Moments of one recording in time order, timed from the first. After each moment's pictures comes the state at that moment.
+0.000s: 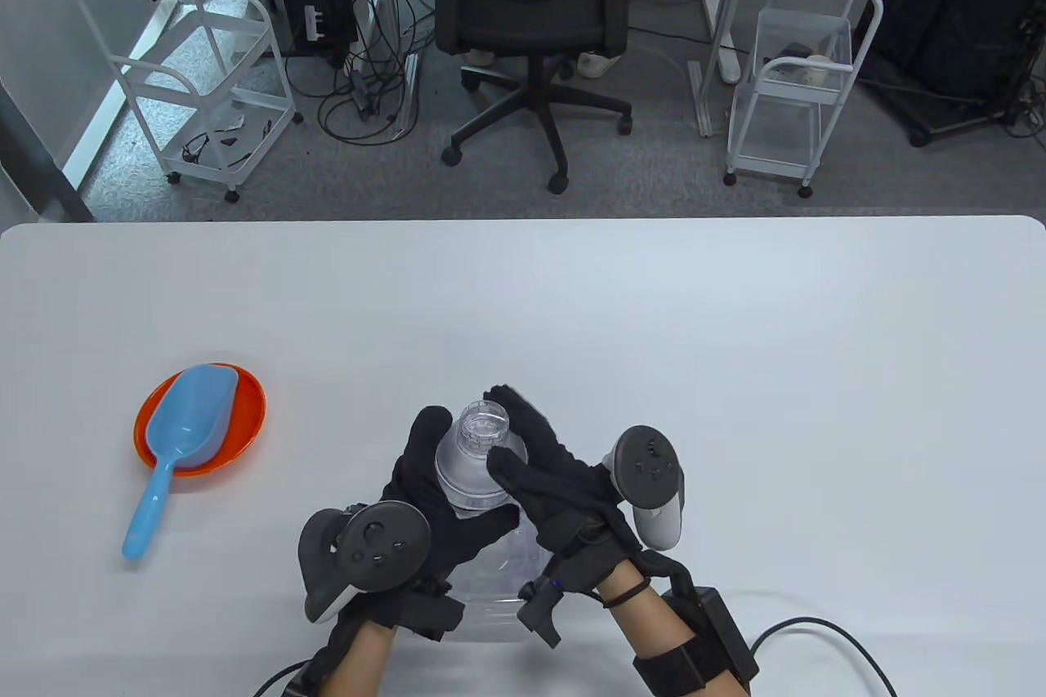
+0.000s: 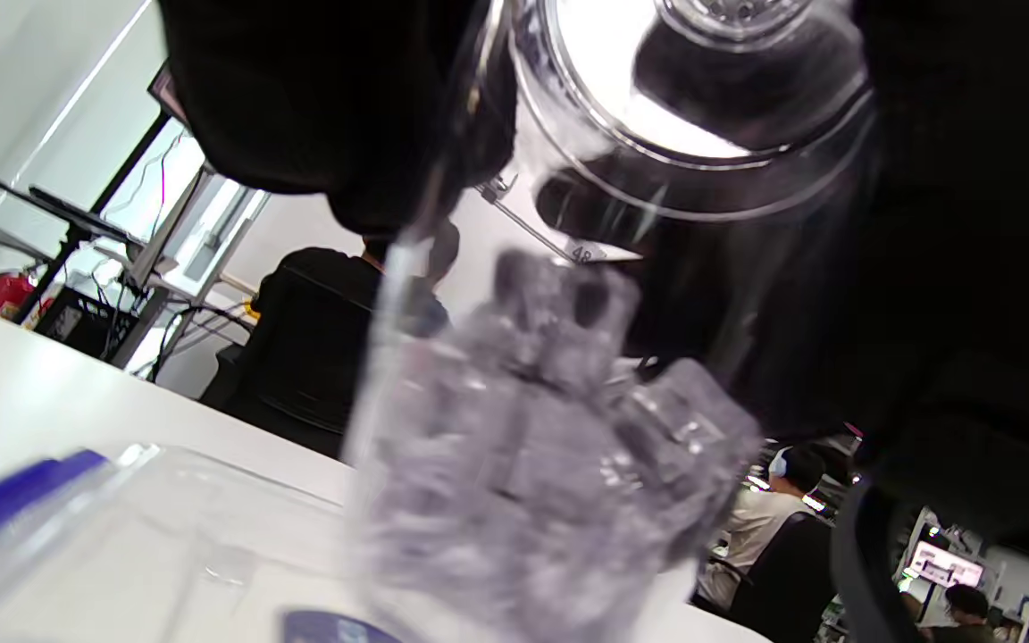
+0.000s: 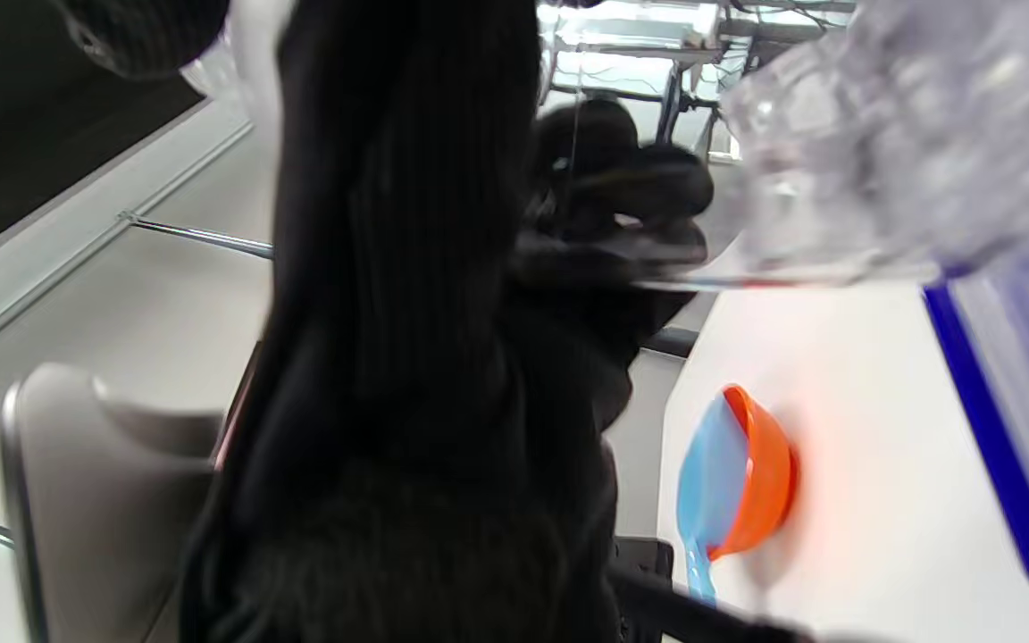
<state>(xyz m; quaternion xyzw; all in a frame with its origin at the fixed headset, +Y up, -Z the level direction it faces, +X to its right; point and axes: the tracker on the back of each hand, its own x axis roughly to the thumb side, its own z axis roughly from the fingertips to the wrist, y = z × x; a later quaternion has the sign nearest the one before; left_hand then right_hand) -0.148 -0.638 -0.242 0.14 -0.16 0.30 0.93 0.043 -0.660 -0.279 0.25 0.08 0.70 0.66</state>
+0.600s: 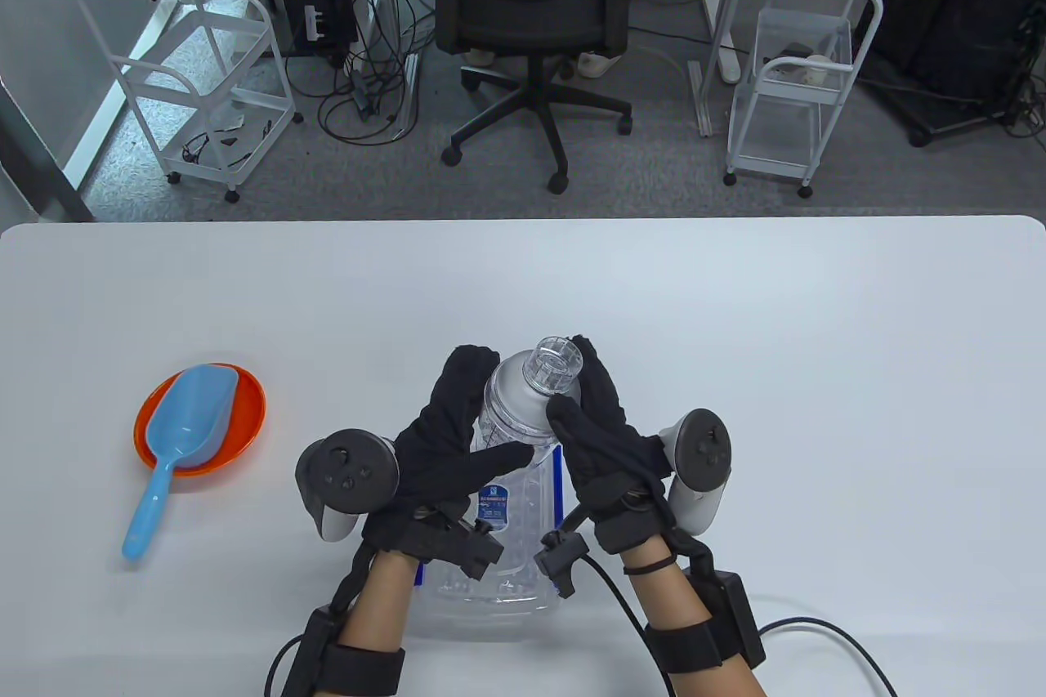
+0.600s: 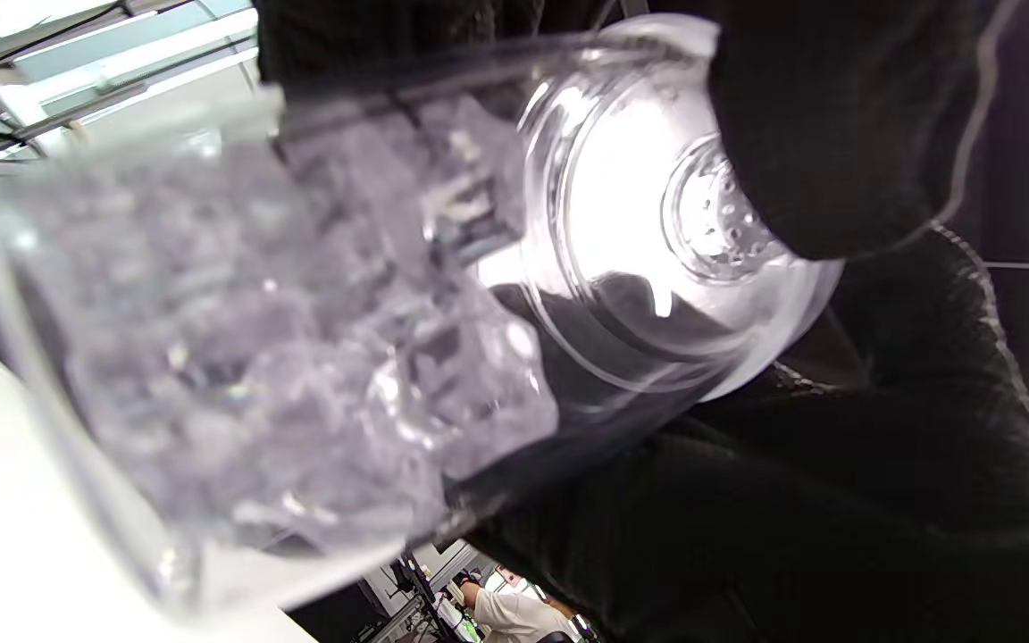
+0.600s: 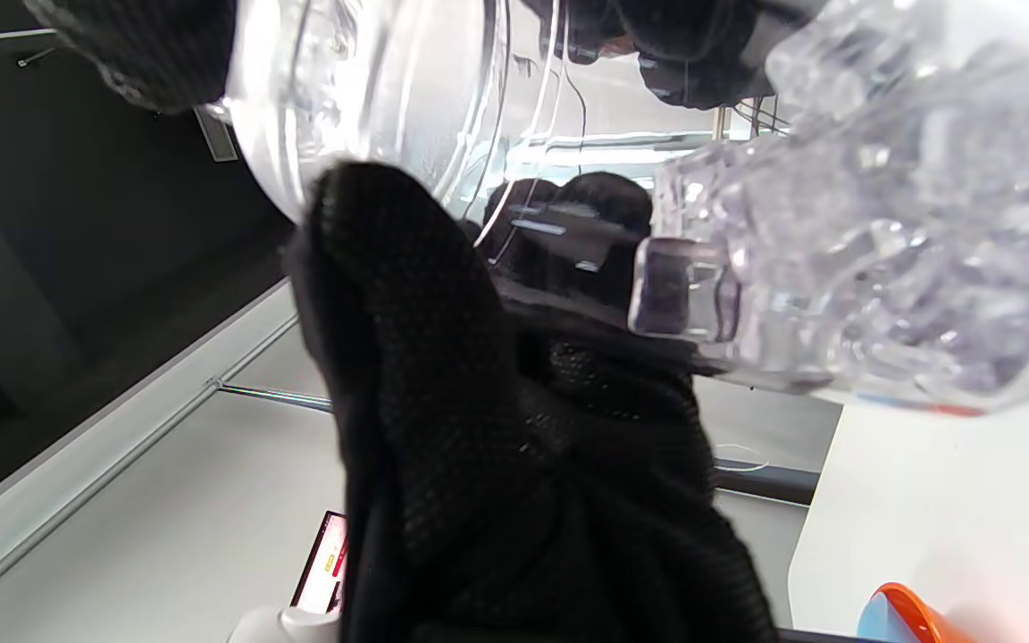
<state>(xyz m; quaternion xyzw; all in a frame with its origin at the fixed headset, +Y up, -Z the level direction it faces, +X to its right) -0.142 -0.626 -0.291 0.15 -0.23 0.50 0.82 0.077 -0.640 -0.299 0.21 -0.03 0.65 0.73</state>
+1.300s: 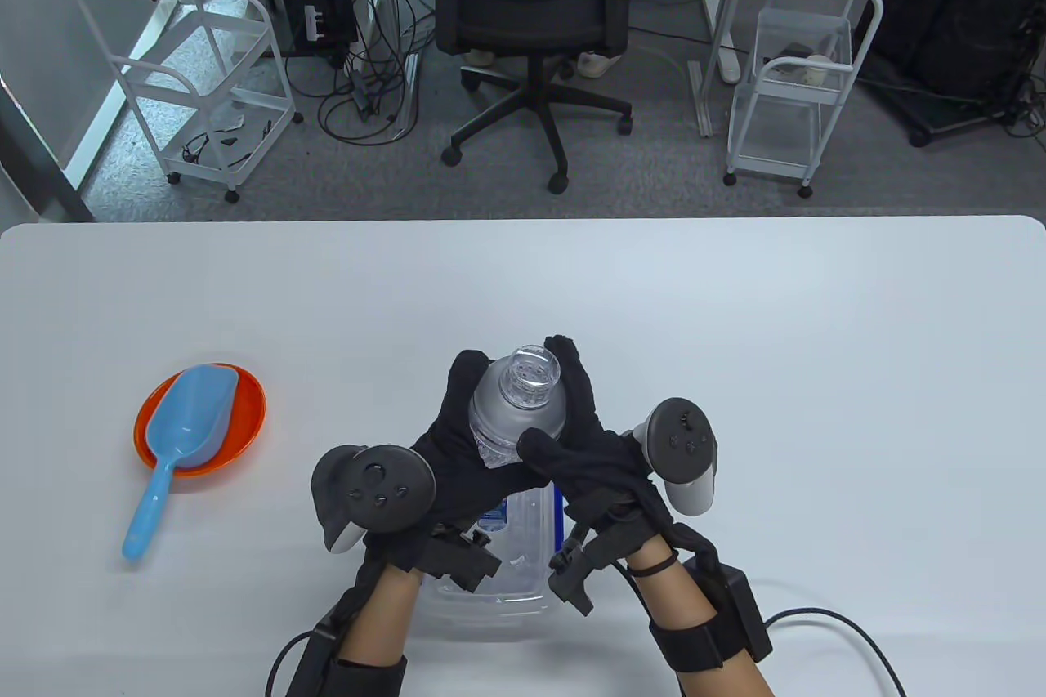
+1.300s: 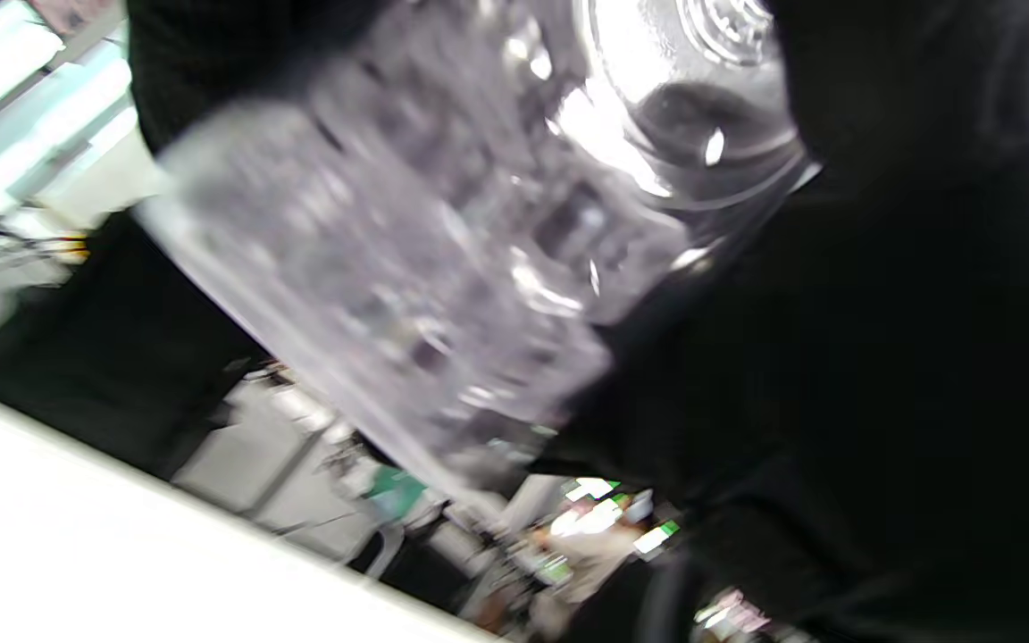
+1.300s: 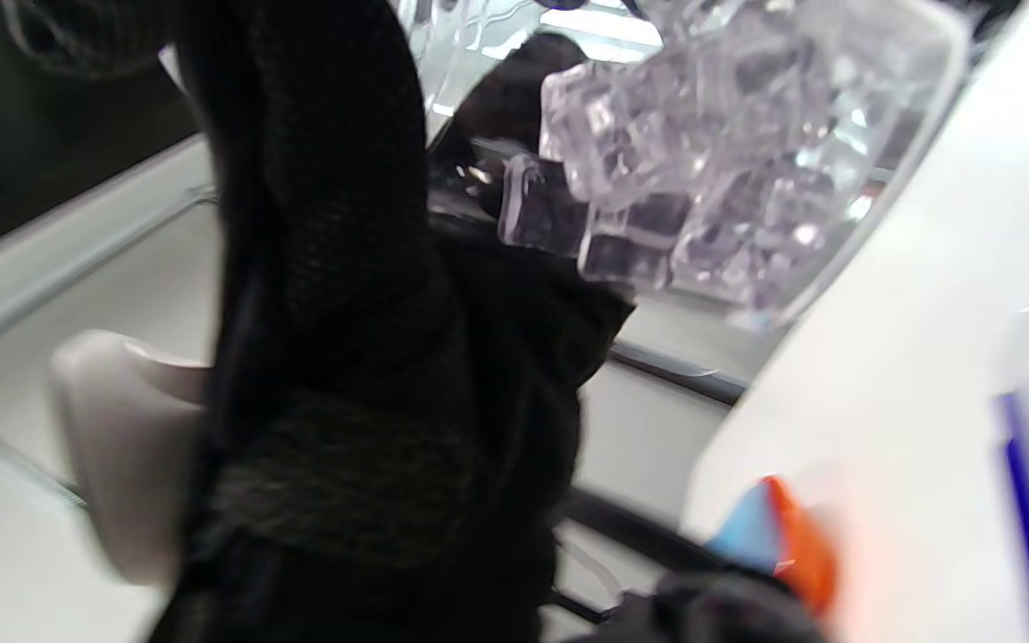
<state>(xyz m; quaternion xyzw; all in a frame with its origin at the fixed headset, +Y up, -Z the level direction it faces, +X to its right) -0.129 -0.607 -0.278 0.12 -0.22 0.34 0.90 0.065 -0.634 -0.299 0.27 0.04 0.73 0.62</state>
